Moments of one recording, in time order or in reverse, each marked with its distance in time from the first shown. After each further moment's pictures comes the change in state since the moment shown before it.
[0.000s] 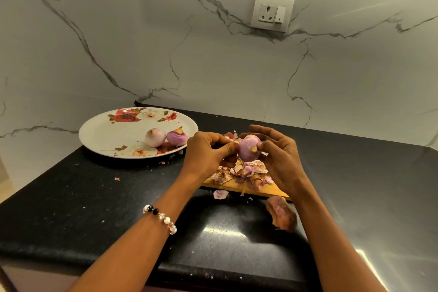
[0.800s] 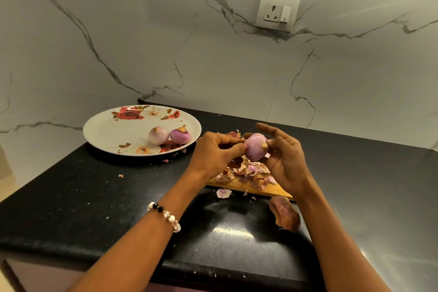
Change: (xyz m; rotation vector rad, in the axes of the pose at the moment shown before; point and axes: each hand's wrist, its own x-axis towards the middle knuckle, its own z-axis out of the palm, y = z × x) left_hand 0.001 -0.002 0.002 0.001 -0.068 0.006; right_hand 0.004 0.004 -0.003 0.186 0.039 0.112
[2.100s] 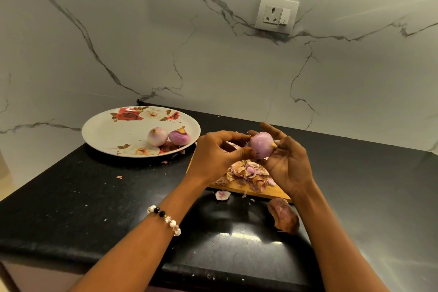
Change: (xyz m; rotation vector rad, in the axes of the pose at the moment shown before) left_hand -0.006 0.008 0.001 0.096 -0.005 0.200; right_hand -0.005 -0.009 0.002 0.374 -0.010 0.140
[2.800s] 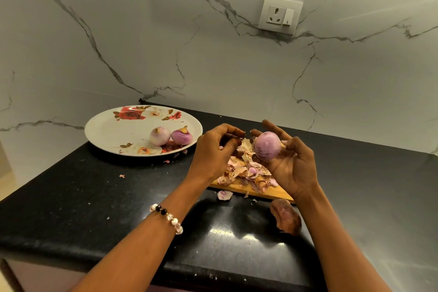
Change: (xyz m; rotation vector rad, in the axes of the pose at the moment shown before) left_hand 0.005 -0.009 0.000 -0.043 0.115 -0.009; right_hand -0.006 -0.003 0.005 0.068 -0.066 0.030
